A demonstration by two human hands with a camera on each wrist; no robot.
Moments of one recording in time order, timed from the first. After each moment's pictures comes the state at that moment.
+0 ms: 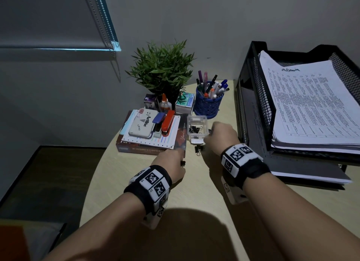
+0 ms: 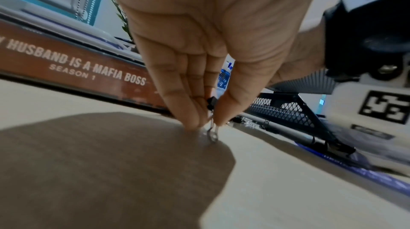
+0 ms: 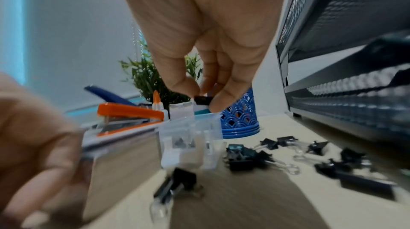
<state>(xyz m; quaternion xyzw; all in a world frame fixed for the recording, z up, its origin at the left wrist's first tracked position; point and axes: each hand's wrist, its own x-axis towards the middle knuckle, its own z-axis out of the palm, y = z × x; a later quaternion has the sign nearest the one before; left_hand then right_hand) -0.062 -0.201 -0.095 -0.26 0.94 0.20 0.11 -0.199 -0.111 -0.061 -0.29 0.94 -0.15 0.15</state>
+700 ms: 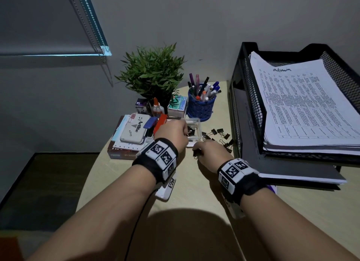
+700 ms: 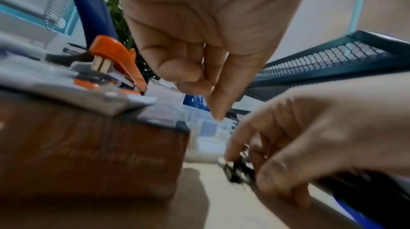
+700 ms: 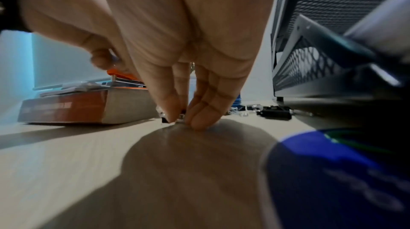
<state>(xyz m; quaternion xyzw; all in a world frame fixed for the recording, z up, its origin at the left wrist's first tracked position) -0.132 -0.218 -0.060 -0.27 0.94 0.21 -0.03 -0.197 -0.093 -0.100 -0.43 0.88 -0.11 0.18</state>
